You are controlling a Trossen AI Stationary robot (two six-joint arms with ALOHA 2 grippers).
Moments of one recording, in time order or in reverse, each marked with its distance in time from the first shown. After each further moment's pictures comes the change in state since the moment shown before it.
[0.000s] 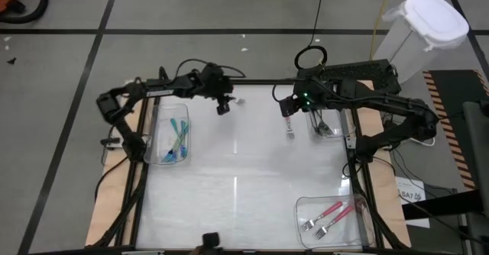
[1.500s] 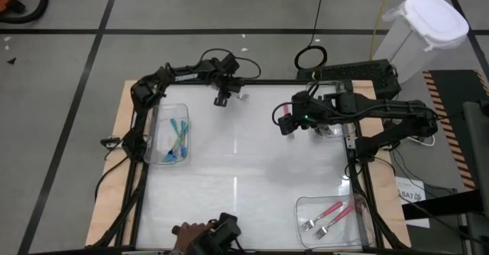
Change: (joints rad) left arm 0.076 0.400 0.467 -0.453 -0.098 0.575; right arm 0.207 0.000 0.000 -0.039 0.005 0.197
